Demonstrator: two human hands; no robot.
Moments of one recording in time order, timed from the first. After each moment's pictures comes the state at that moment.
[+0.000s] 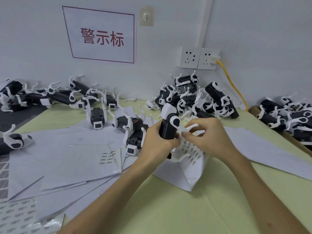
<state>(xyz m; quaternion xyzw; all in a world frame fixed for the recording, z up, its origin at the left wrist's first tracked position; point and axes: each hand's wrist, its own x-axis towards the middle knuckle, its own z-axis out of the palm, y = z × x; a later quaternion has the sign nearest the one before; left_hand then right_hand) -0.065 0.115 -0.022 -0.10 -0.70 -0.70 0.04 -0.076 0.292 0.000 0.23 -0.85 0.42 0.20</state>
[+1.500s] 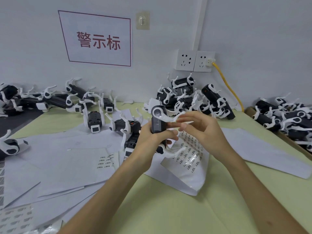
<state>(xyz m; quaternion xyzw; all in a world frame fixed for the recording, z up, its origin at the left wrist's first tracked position) -0.071 0.103 -0.012 -0.12 -0.63 -0.77 -0.02 -0.081 0.290 0.004 0.22 -0.77 0.58 0.15</state>
